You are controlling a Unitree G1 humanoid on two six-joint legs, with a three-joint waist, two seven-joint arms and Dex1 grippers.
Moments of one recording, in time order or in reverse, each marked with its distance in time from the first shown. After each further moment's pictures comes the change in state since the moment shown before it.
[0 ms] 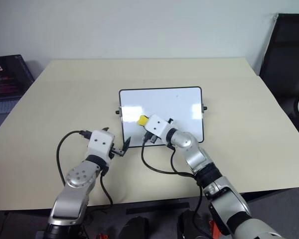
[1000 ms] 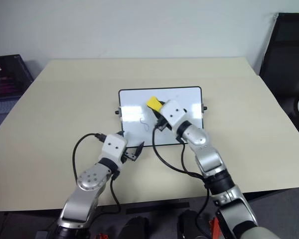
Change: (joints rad) left arm 0.013 -0.040 -0.099 -0.013 -0.001 -0.014 -0.038; right arm 0.053 0.001 -0.111 -0.254 0.131 0.070 -0.090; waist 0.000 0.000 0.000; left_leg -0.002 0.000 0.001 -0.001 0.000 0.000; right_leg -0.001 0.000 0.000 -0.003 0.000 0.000
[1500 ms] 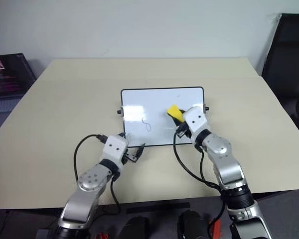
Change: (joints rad) left arm 0.023 0.001 -0.003 -0.002 0.000 0.003 -0.001; right arm 0.226 -0.145 -0.094 -0.324 0.108 0.223 0.074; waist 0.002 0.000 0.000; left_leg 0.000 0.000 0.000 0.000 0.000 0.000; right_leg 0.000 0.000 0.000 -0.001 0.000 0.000
